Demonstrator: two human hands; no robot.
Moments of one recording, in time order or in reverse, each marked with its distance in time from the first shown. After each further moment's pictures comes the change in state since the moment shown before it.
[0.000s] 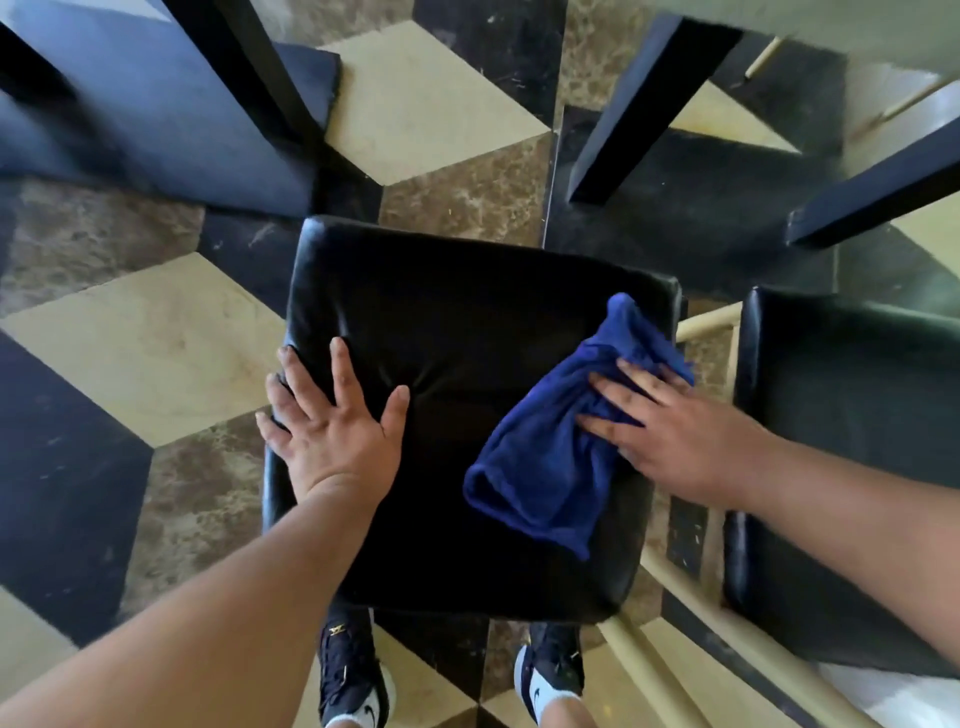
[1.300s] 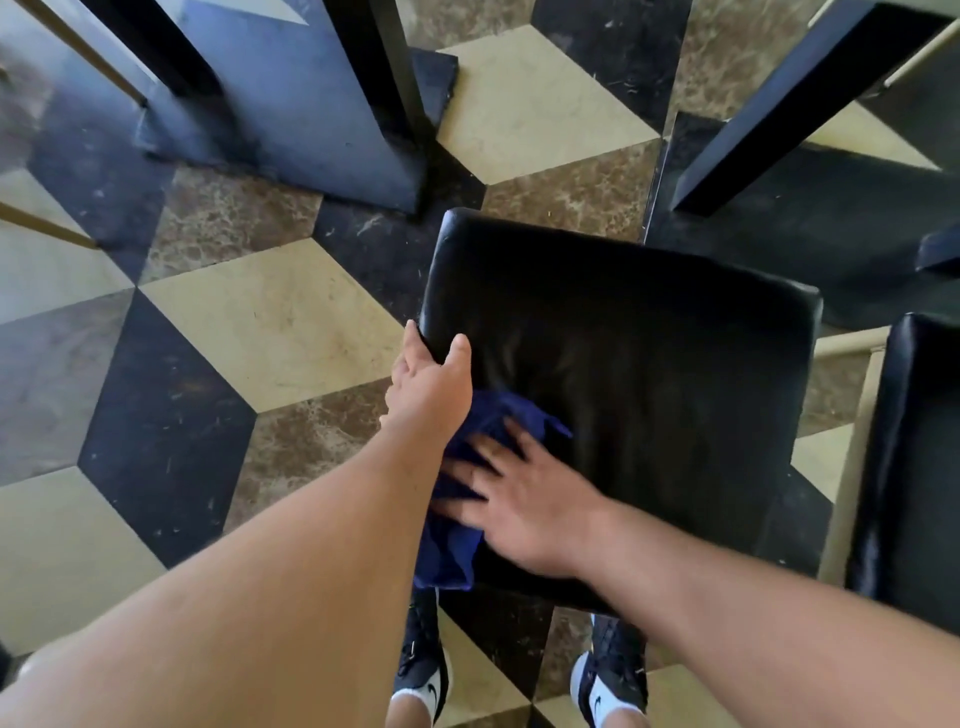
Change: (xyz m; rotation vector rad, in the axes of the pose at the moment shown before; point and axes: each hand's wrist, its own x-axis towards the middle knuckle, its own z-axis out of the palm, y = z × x) left_hand 0.046 -0.023 -0.038 -0.652 -0.362 -0.347; right_hand 0.128 -0.214 -0.052 0.148 0.082 -0.342
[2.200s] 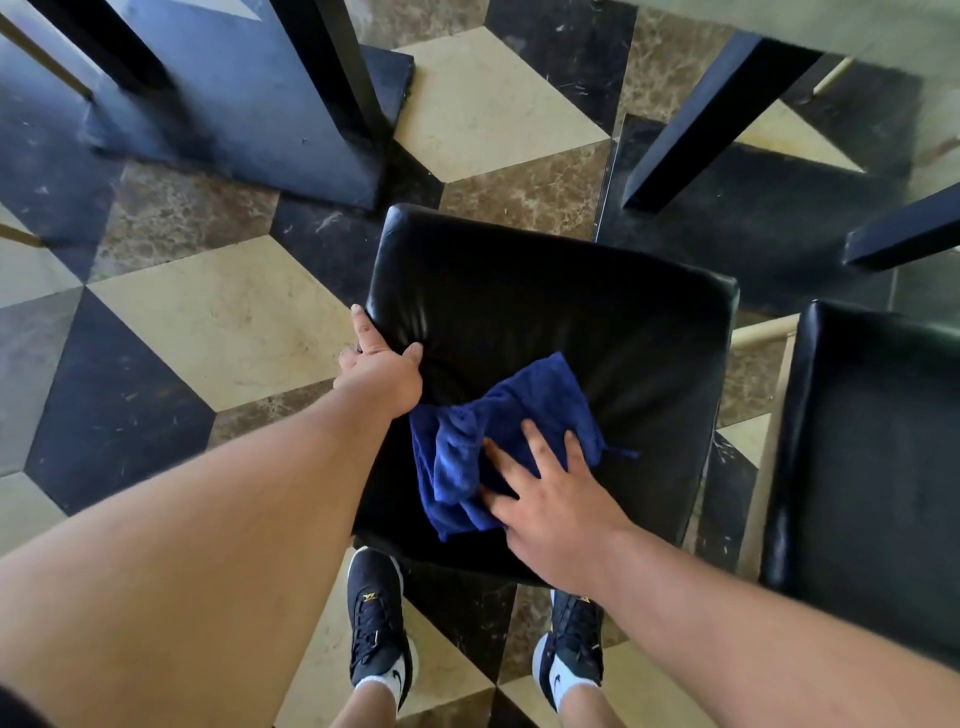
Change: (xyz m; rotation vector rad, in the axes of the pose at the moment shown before) left_hand -0.004 0.025 0.000 0.347 0.005 -0.089; right_hand -0.085 0.006 0.015 0.009 -0.062 0.261
